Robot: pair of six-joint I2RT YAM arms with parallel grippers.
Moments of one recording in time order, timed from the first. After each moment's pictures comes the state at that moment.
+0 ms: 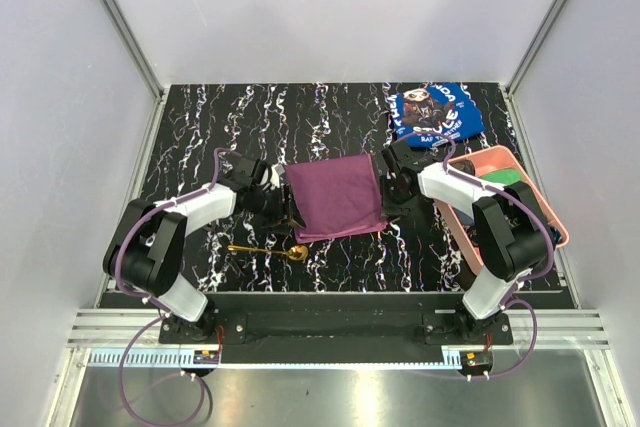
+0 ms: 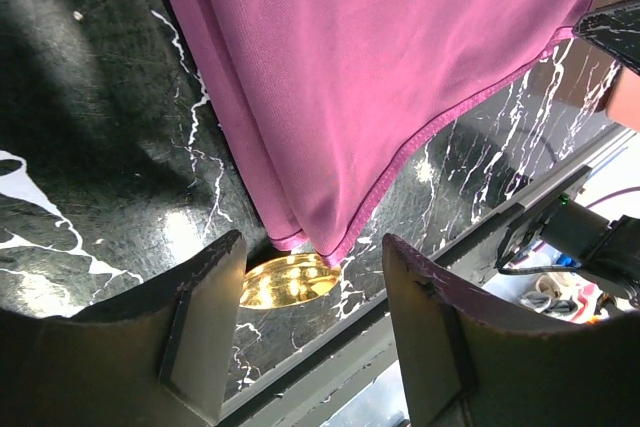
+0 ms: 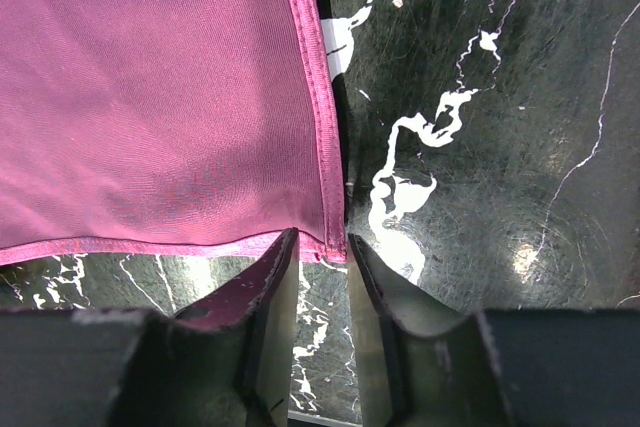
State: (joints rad) left arm -0.38 1.57 0.81 -0.35 0.55 -0.57; right arm 0.45 1.70 1.05 -0.59 -0.07 0.47
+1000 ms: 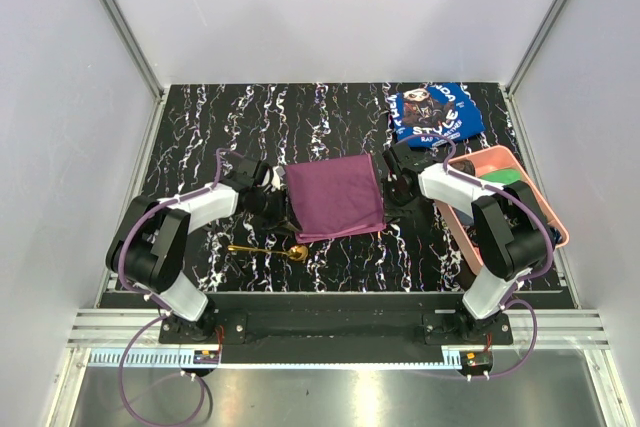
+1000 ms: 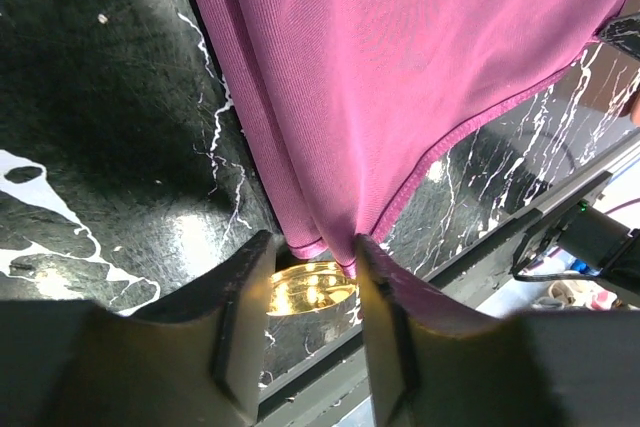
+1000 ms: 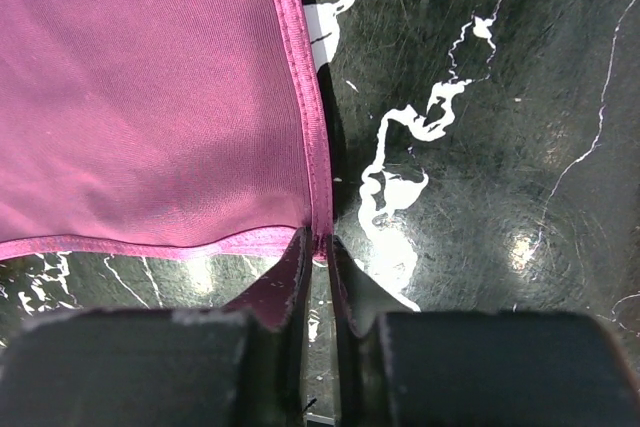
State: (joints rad) left arm -0.38 1.59 0.81 -0.35 0.52 -0.56; right arm 0.44 1.71 1.04 -0.59 -0.08 0.46
